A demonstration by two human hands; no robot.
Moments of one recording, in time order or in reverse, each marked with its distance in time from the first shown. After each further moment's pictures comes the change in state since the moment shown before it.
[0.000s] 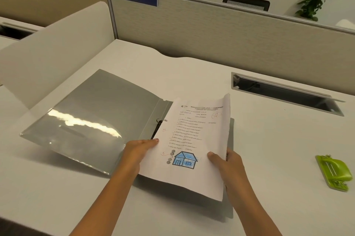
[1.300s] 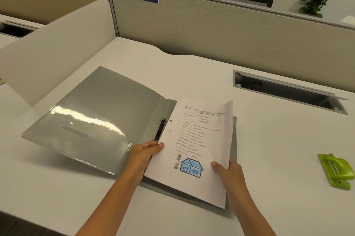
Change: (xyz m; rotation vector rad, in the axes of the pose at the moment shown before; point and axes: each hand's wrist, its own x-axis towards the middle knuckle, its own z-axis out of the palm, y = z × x) left_hand -0.007 -0.021 0.007 -0.169 -0.109 0.046; right_hand 0.016 0.039 -0.002 -0.032 0.043 0.095
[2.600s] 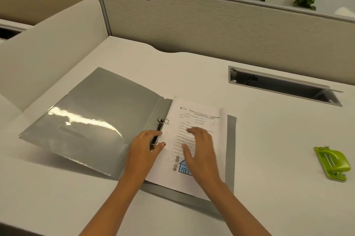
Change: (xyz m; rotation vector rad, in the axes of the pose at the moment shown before) left_hand 0.006 0.000 0.008 0.826 0.163 0.650; right_hand 0.016 -0.015 0.052 -0.494 0.068 -0.816
